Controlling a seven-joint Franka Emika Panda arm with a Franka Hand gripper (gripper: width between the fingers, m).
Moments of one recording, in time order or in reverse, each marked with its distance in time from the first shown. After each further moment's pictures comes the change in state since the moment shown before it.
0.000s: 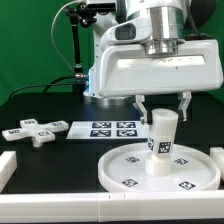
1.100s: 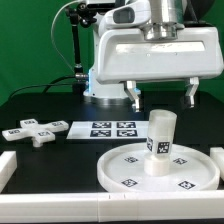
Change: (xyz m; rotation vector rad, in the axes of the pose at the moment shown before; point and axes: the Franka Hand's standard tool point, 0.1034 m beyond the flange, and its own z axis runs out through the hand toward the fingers) arm 0.018 0.003 -0.020 -0.001 0.013 -0.001
